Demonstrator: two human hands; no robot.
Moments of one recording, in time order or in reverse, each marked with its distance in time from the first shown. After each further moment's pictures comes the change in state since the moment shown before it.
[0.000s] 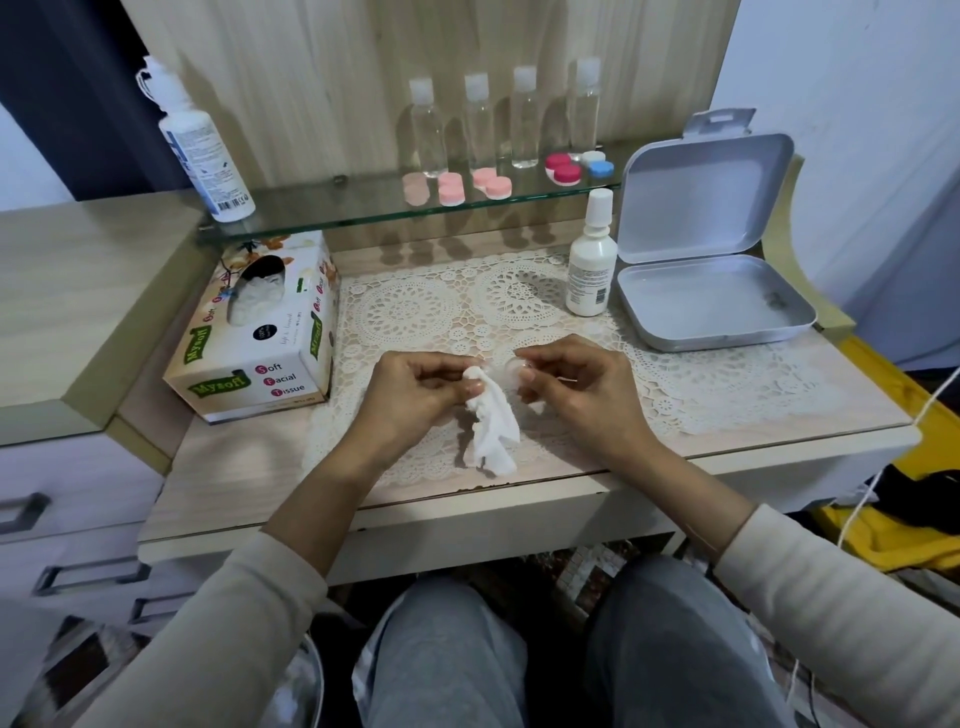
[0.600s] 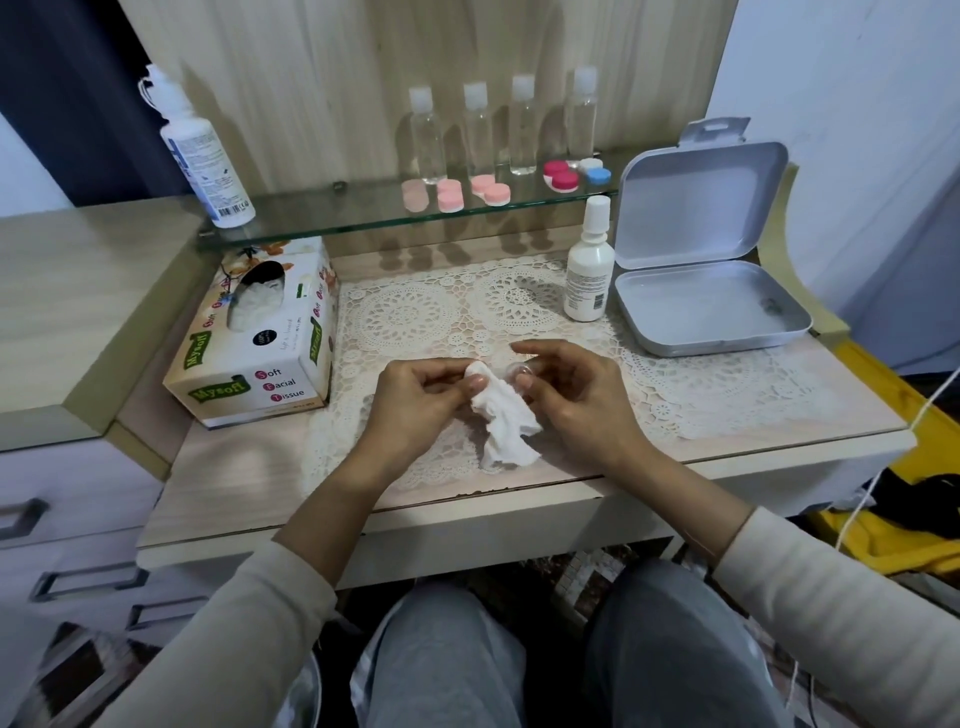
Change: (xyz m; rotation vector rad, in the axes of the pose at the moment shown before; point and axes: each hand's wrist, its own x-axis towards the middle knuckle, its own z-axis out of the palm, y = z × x) left_hand 0.000 0.000 0.009 -0.014 0.078 0.024; right_hand -0.002 -0.004 0.002 -0.037 -0.044 0.038
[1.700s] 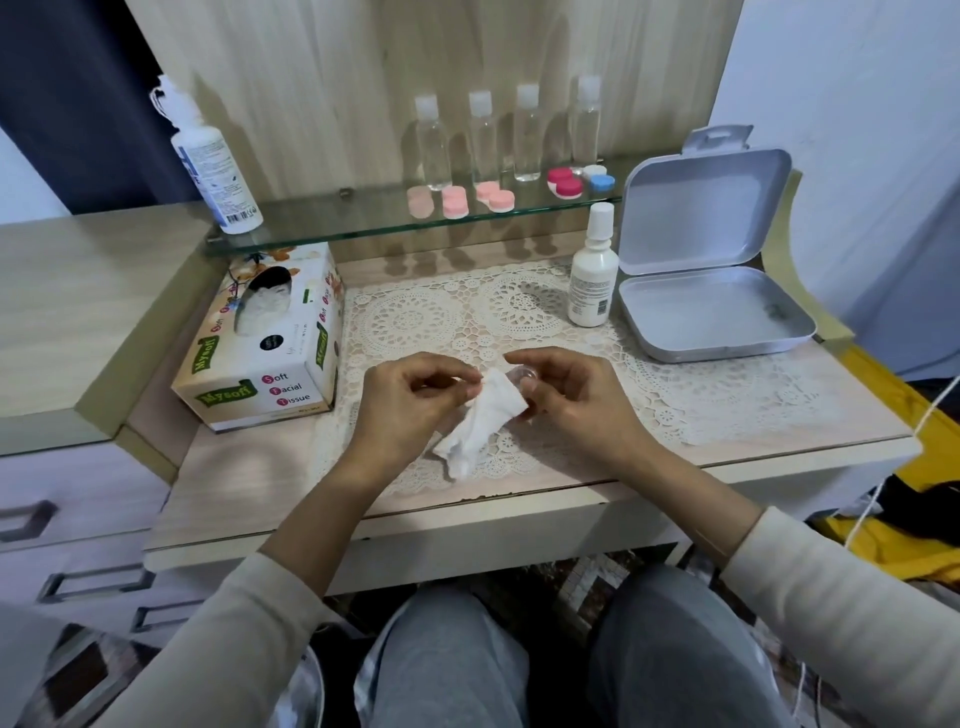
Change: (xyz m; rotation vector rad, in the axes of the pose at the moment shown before) left_hand -0.005 0.004 -0.013 0.124 0.027 0.205; right_hand 0.005 -0.007 0.000 0.044 -0.119 0.094
